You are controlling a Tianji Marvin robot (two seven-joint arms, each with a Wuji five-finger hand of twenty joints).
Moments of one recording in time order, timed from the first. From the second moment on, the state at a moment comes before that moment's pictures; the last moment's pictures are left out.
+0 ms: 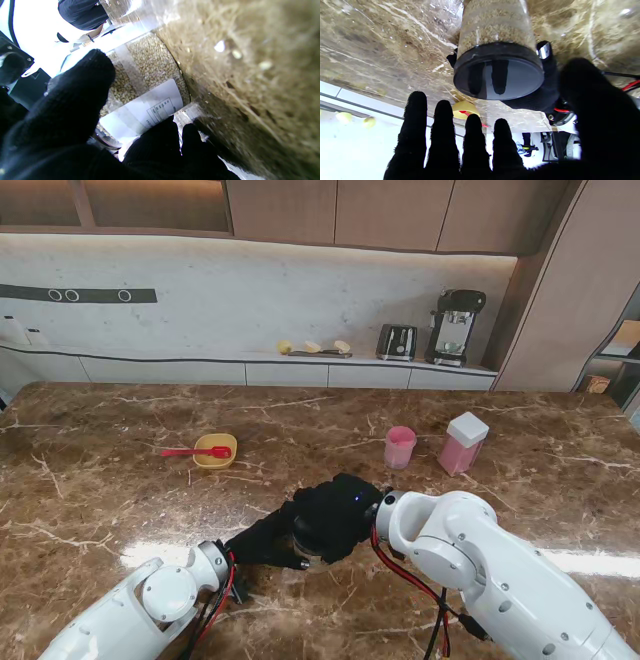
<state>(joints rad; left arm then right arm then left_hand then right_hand) 1.40 -1.13 -0.89 -1.18 0.16 -0.46 -0.13 -1.40 -1.00 0.95 -1.82 -1.08 -0.29 0.45 0.66 -0.57 0.59 -0.08 0.56 0.31 -0.24 0.42 0.24 0.00 0.16 0.29 0.19 -0.08 0.08 0.36 -0.14 -0.26 0.16 0.58 0.37 -0.59 0.74 -0.05 0.19 -0.03 0.03 0.63 0.30 0.01 0.10 0.38 0.45 0.09 0.15 0.32 0.30 0.12 0.72 0.32</state>
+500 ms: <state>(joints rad) 1.40 -1.13 -0.89 -1.18 0.16 -0.46 -0.14 -1.30 -0.98 0.88 -1.75 -1.11 -0.39 0.46 0.66 -0.57 0.59 -0.08 0.56 0.31 -0.24 0.42 0.24 0.00 0.16 0.29 0.19 -0.08 0.08 0.36 -0.14 -0.27 0.16 0.58 0.56 -0.78 1.08 -0.09 0.17 -0.13 0.02 0.63 0.26 0.01 0.17 0.37 0.47 0.08 0.20 0.30 0.38 0.12 0.71 0.34</state>
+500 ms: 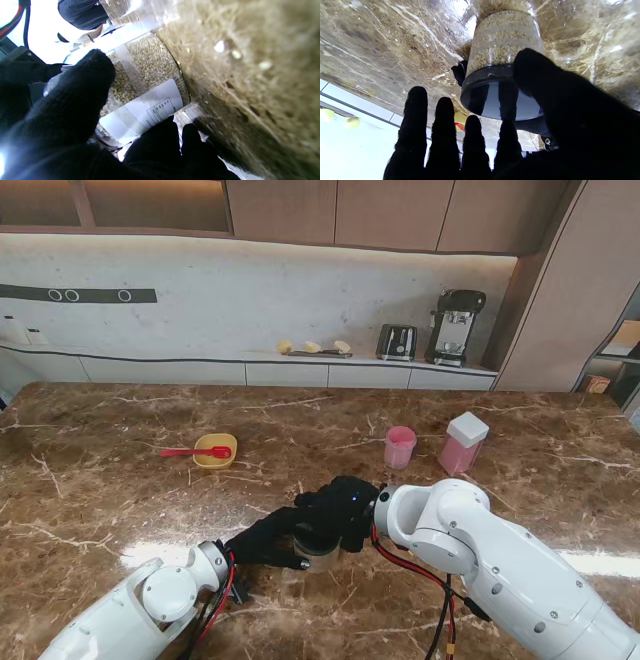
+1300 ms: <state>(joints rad) 1.39 -1.13 -0.88 -1.17 0.15 -0.46 -0.14 -1.35 -1.00 0.83 -1.70 -1.13 -0.16 0.23 0.66 -0.57 0.59 -0.08 0.58 0.34 -0.24 0.40 0.25 0.00 0.16 0.29 0.18 -0.08 0.08 0.36 -0.14 -0.27 0.16 0.58 0.18 -0.59 0.81 -0.10 0.42 -0.10 0.20 0.69 0.71 0.07 0.42 0.63 0.89 0.01 0.59 0.56 0.70 0.07 1.14 0.42</state>
